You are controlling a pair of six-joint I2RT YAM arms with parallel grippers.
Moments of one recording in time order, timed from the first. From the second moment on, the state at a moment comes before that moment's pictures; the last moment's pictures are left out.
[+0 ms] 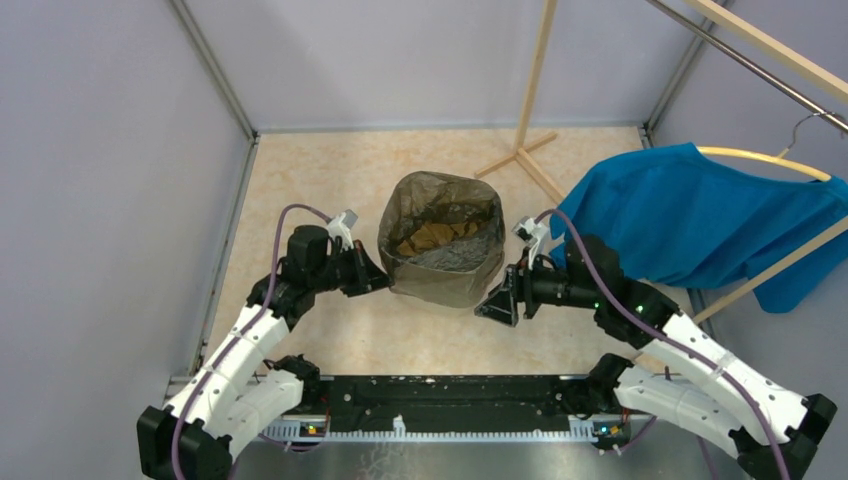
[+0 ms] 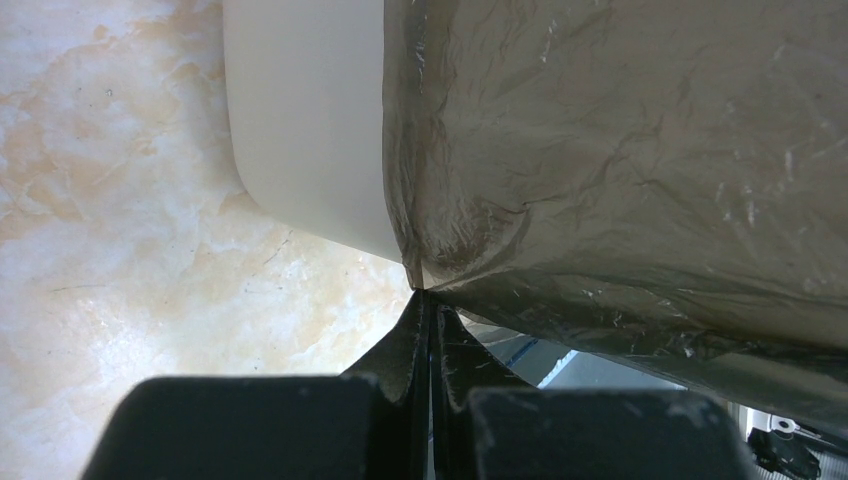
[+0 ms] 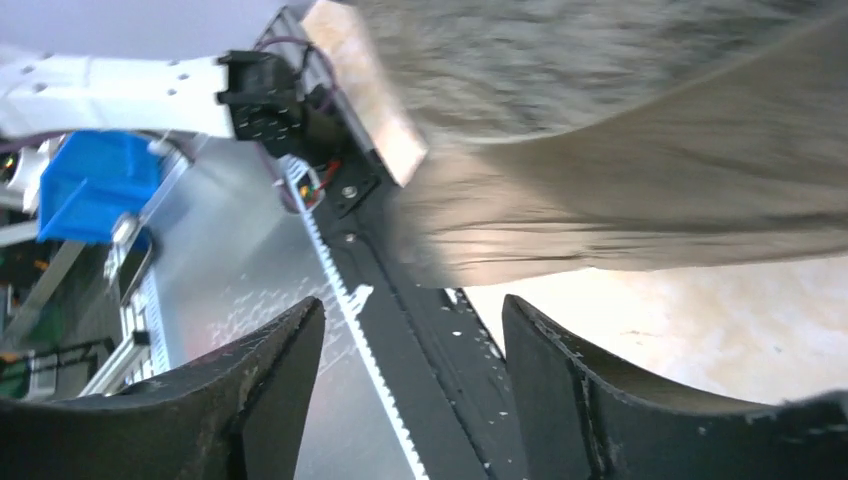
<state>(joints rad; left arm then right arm) -0.36 0.85 0.65 -0.44 0.49 -0.64 0.78 0.74 0.76 -0.44 -0.41 0.45</state>
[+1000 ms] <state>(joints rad) -0.37 0.84 0.67 -0.46 0.52 -0.65 0.99 0.78 0.51 -0.23 0.05 0.63</state>
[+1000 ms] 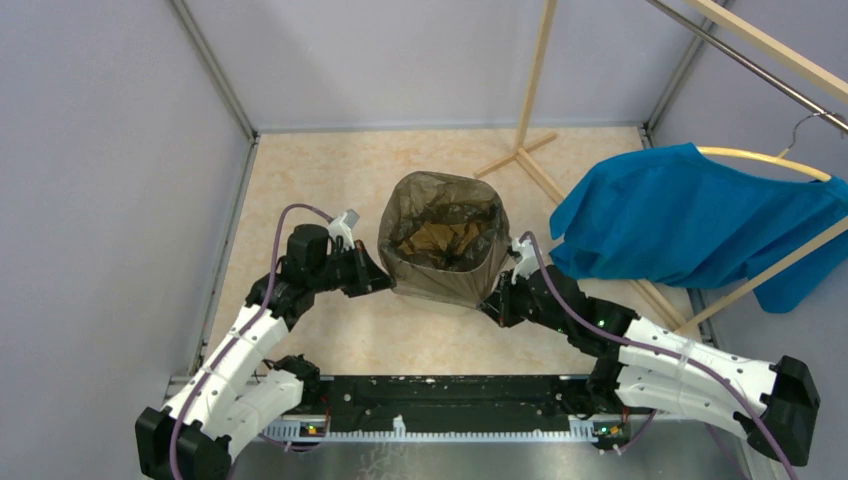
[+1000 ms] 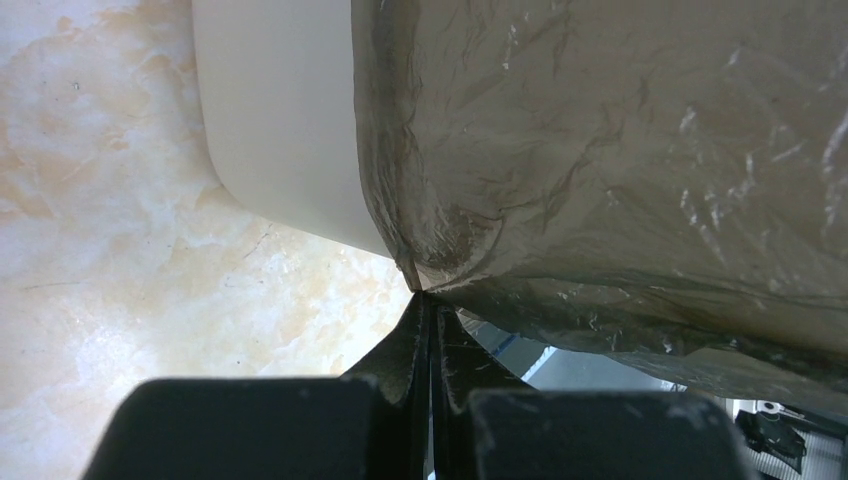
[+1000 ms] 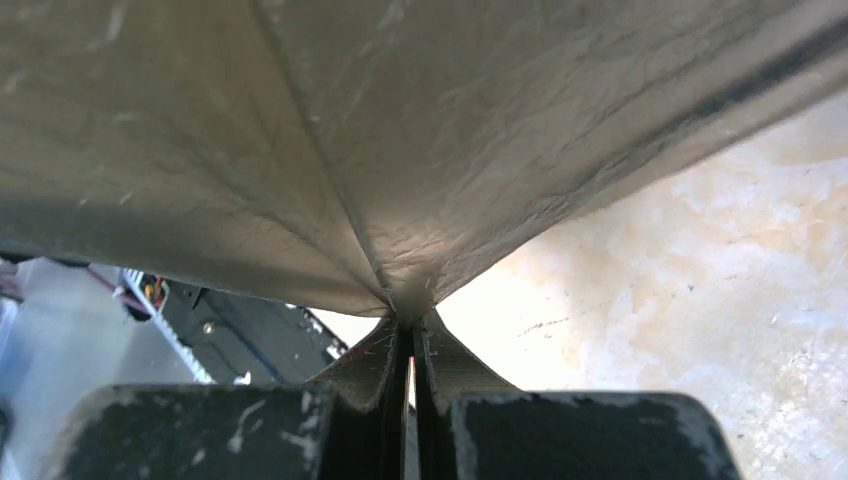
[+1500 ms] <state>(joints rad) -0.37 0.85 0.67 -0.44 0.51 -0.65 0.99 0.76 0.91 -0.60 0.21 0.45</state>
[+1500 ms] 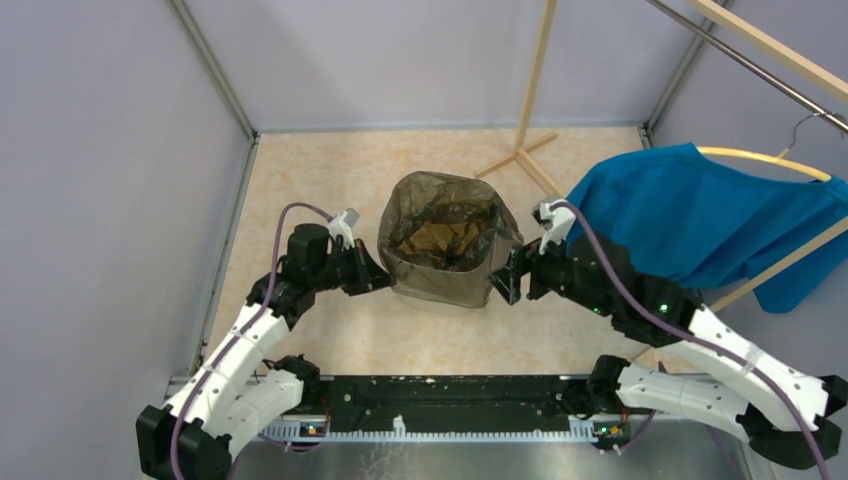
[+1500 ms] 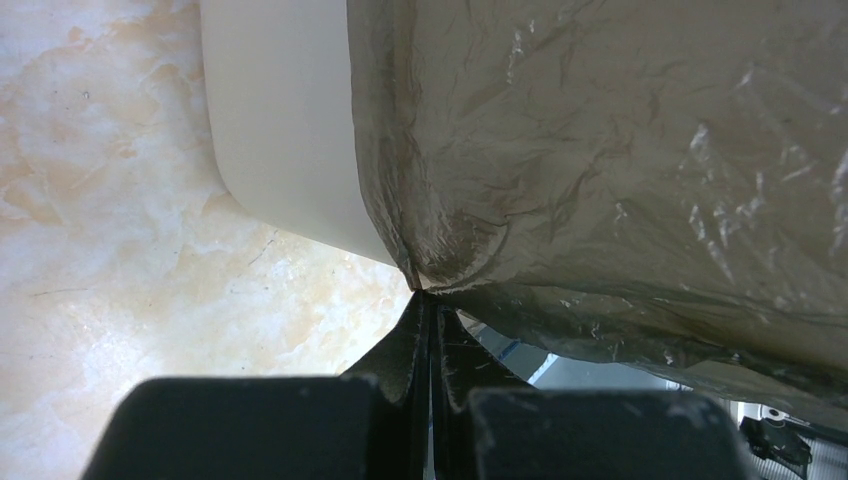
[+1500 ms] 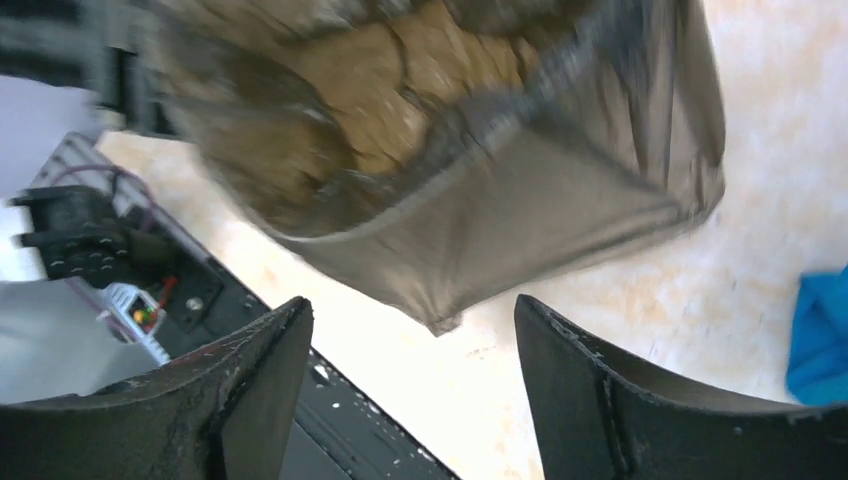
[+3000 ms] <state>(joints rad) -0.37 0.84 0.63 -0.39 0.50 -0.60 0.90 1.75 1.39 -0.61 -0.01 0.19</state>
